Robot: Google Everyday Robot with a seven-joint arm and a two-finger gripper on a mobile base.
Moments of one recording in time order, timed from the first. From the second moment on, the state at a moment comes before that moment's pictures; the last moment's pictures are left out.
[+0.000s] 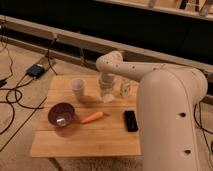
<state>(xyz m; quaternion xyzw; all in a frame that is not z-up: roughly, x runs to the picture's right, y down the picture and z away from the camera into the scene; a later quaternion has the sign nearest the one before) -0.009 0.004 0.862 -0.26 0.11 0.55 0.78</state>
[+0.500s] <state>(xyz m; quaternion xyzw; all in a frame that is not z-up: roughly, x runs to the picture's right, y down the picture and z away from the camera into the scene) -0.064 -0.063 0.841 -0.25 0.01 0.55 0.79</state>
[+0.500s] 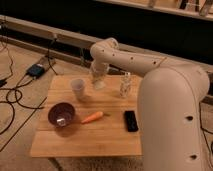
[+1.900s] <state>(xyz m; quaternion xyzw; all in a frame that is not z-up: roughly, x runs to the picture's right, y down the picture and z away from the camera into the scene) -0.158 -0.089 0.833 -0.27 -0.14 0.53 0.79</state>
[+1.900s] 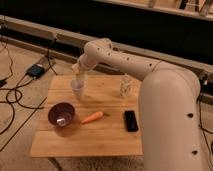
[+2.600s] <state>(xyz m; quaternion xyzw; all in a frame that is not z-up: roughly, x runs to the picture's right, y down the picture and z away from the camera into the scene) -0.181 -0.073 0.858 -0.29 -0.17 0.52 0.78</state>
